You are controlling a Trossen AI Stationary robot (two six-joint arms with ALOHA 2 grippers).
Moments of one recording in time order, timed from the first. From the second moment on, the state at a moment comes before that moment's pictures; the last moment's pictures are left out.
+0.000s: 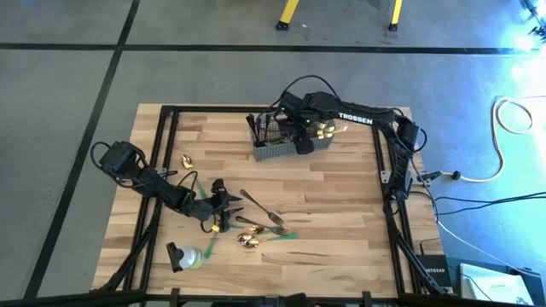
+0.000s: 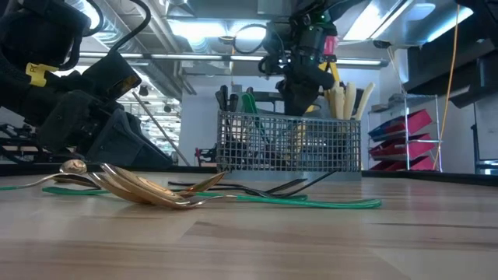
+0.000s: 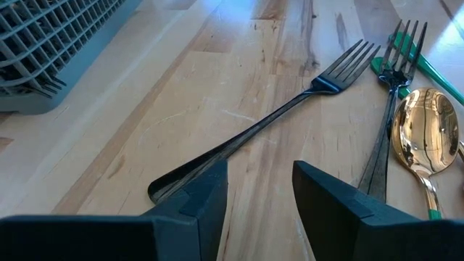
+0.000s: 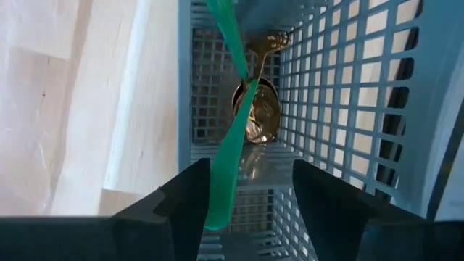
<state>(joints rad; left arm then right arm) -0.45 1.69 0.29 0.87 -0.63 -0.29 -0.43 1.93 1.65 -1.04 -0.02 -0.67</state>
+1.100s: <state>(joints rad) -0.45 1.69 0.29 0.87 -0.63 -0.29 -0.38 1.96 1.65 -1.01 0.11 -0.74</state>
